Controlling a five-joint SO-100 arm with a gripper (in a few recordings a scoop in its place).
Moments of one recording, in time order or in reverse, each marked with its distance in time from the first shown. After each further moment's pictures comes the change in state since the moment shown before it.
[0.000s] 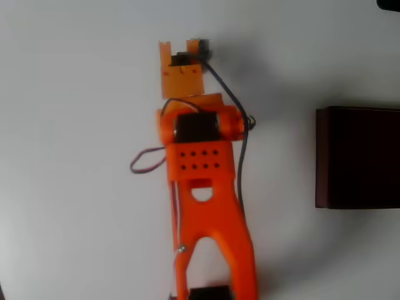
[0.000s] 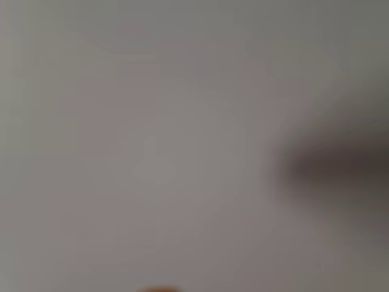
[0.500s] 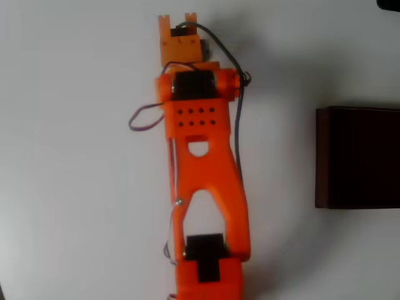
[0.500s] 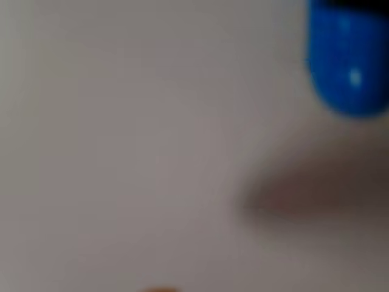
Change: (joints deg) arm 0.0 -21.7 -30.7 11.6 0.0
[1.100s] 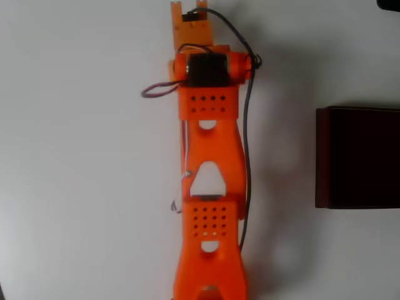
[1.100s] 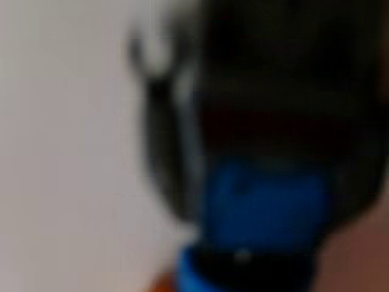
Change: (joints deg) arm 3.0 -42.4 -70.1 25.4 -3.2
